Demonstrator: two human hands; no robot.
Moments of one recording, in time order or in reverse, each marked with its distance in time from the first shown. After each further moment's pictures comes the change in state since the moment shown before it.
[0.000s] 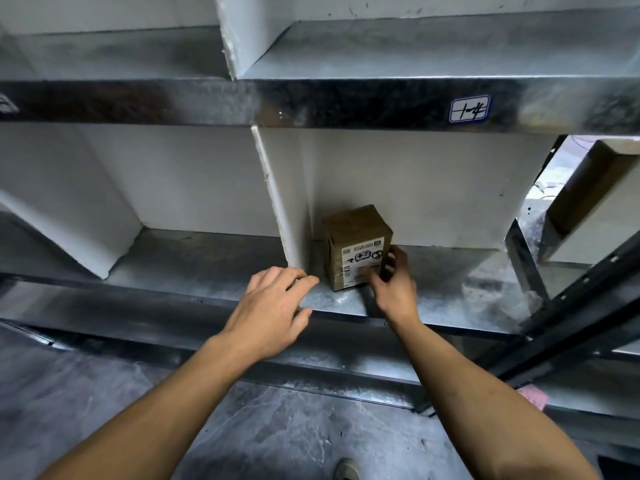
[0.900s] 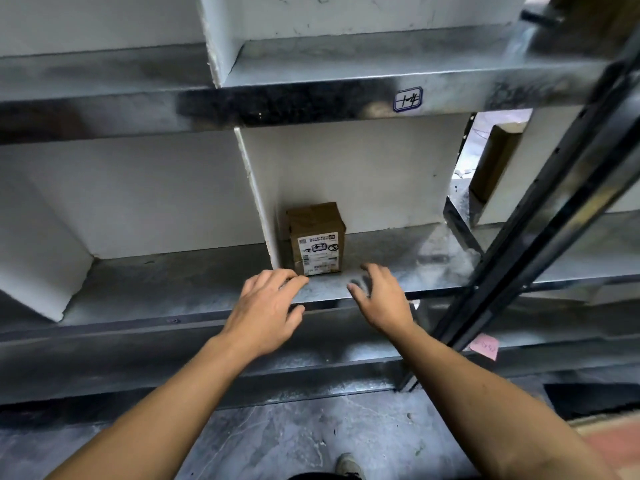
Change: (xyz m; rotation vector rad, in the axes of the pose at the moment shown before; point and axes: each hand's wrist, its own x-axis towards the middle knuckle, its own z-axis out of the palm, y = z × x) left_hand -0.006 -0.004 0.005 -0.065 -0.008 0.157; right_hand -0.076 -0.009 -0.022 -0.545 0.018 -0.036
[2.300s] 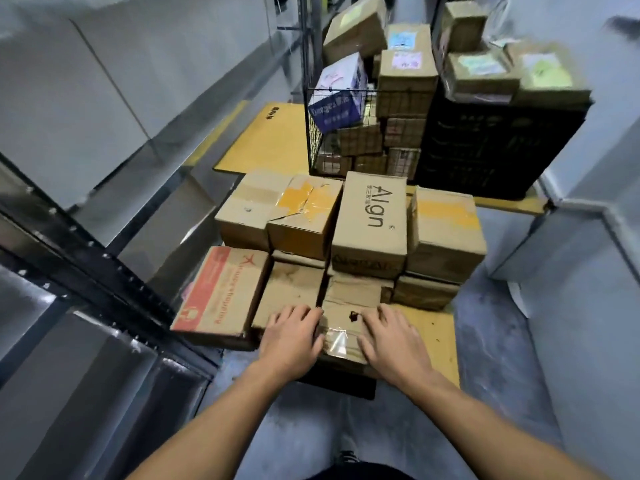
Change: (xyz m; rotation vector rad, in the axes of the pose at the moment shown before) left_hand -0.168 0.467 0.122 -0.022 -0.390 1.140; right_hand -0.561 0.192 -0.106 -0.313 0.366 1.077
